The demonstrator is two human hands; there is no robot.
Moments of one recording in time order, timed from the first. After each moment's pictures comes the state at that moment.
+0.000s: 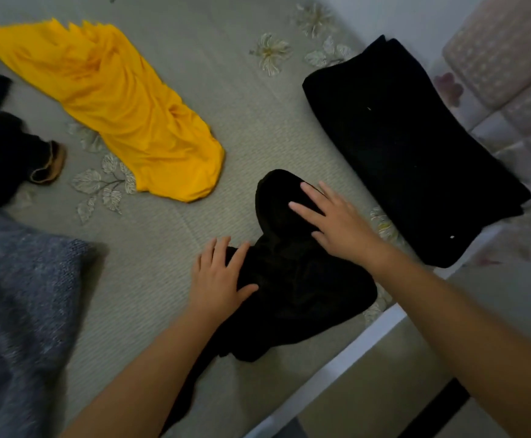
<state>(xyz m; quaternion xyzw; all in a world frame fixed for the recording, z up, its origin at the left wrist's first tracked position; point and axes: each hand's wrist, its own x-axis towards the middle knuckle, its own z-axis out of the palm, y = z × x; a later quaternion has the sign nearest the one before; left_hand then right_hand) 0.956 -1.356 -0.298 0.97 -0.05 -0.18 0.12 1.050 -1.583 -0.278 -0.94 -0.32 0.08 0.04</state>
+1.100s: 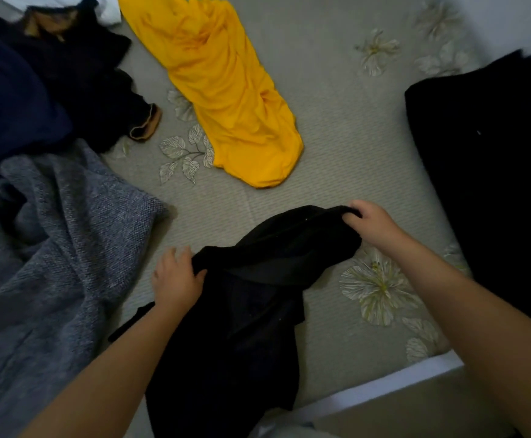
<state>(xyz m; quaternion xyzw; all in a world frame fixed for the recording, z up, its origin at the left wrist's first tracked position) 0.909 -1.249 -0.318 0.90 0.34 -0.23 0.15 1.095 -1.511 -0.288 -0.88 -0.07 0.32 0.36</state>
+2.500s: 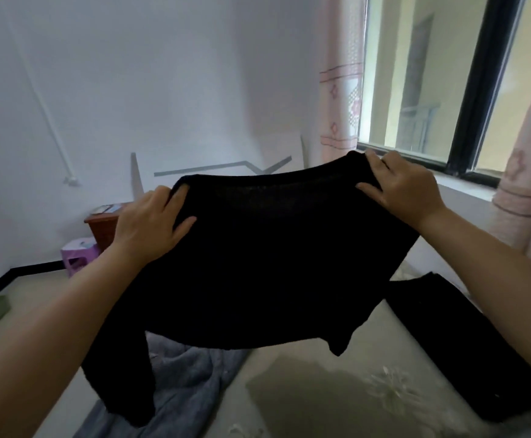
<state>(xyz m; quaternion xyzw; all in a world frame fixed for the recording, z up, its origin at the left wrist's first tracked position) 0.686 -1.196 0.191 0.85 -0.02 0.46 -0.24 0.896 -1.533 0.196 -0.69 -0.41 -0.59 0.06</state>
